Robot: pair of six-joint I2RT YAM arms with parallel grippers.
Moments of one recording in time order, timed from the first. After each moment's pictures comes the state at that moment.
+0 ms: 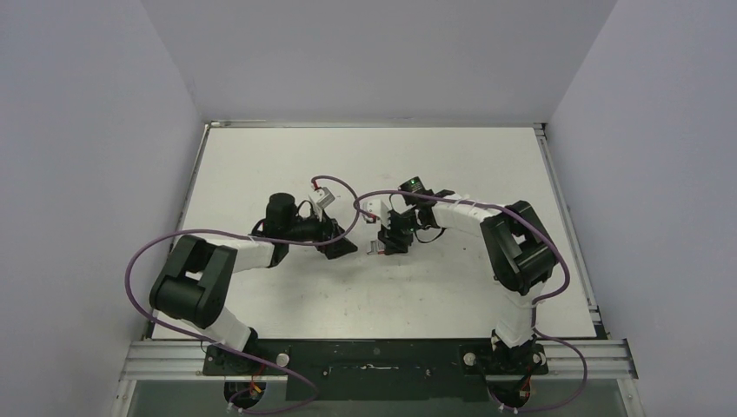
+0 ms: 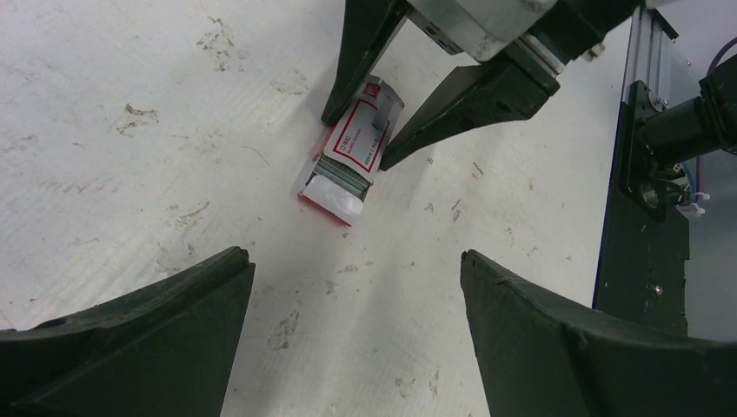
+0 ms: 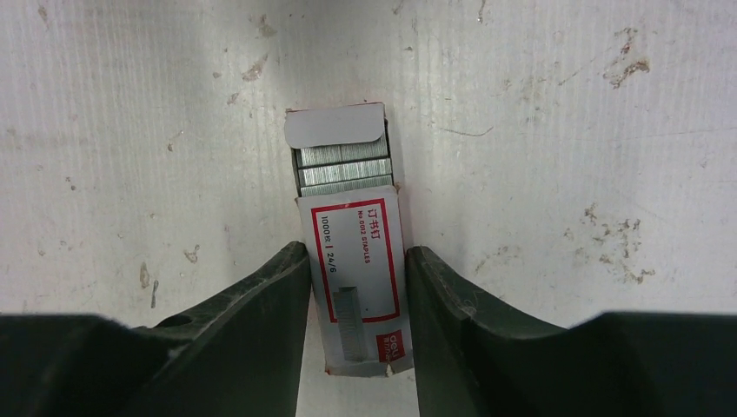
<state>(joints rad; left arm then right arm) -0.34 1.59 0.60 0.50 0.86 -0.14 0.55 1.89 1.14 -0.41 -0.63 -0.85</state>
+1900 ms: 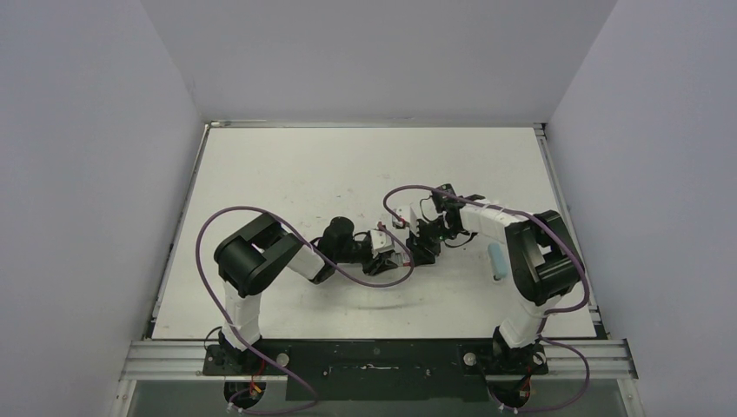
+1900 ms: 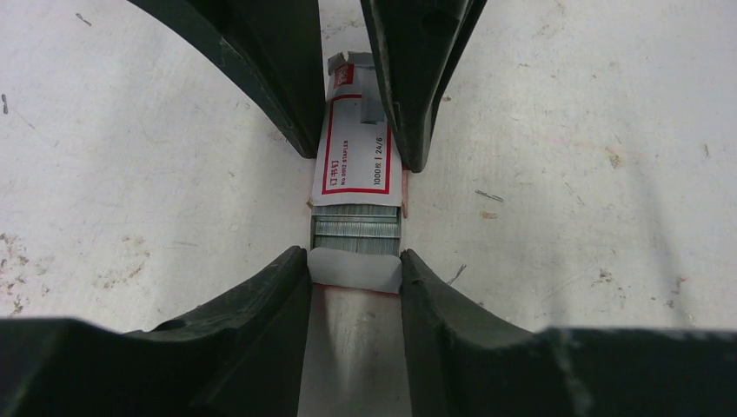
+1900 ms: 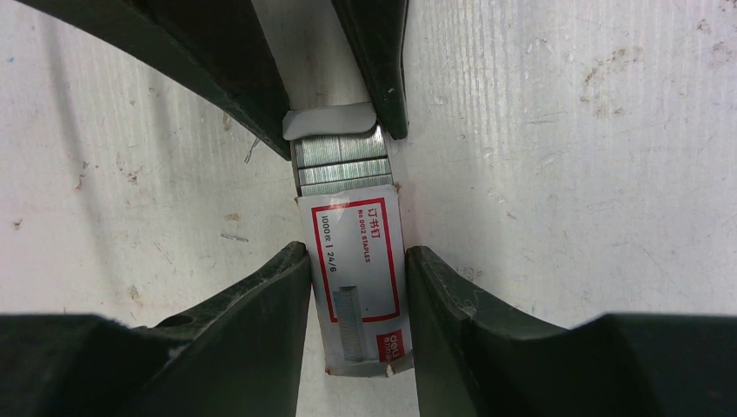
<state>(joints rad) -0.75 1.96 0.68 0.90 0.64 0.24 0.39 1.76 0.98 -0.57 -0.73 -0.96</state>
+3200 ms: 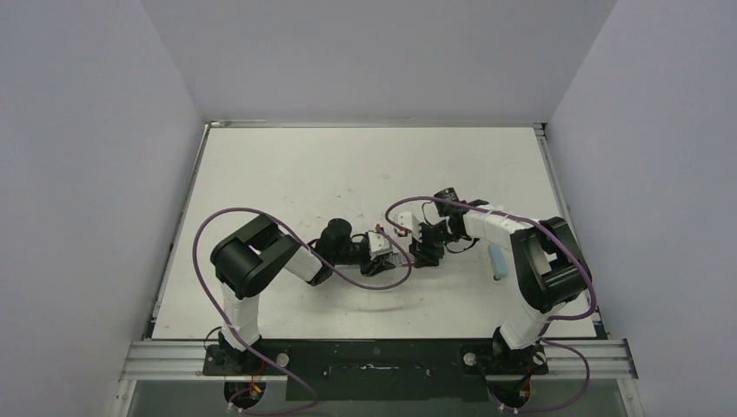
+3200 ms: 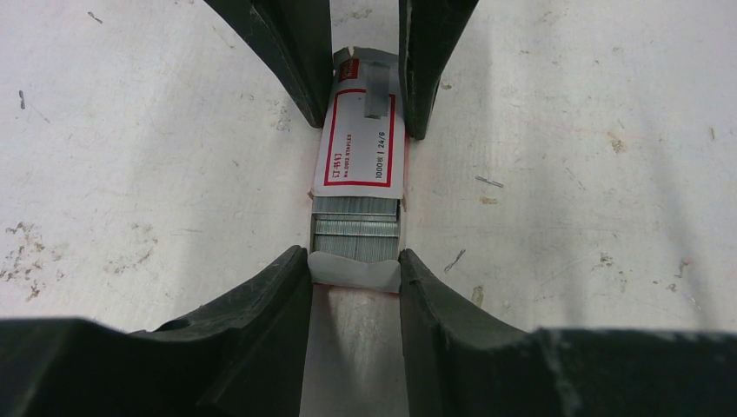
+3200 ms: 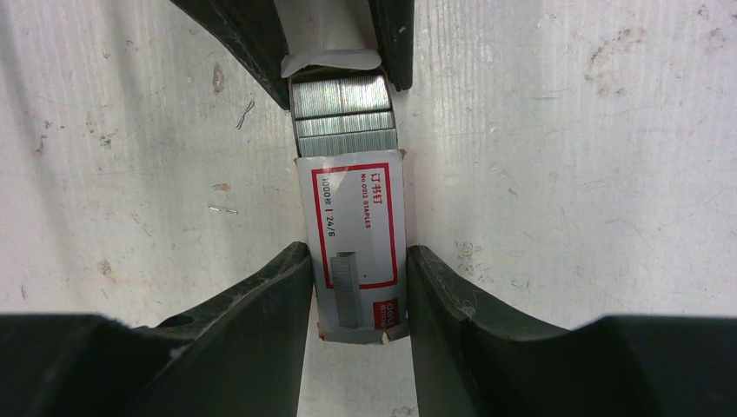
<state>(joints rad) -0.74 1.94 0.64 0.90 0.63 0.27 0.39 1.70 0.92 -0.53 -0.66 -1.04</state>
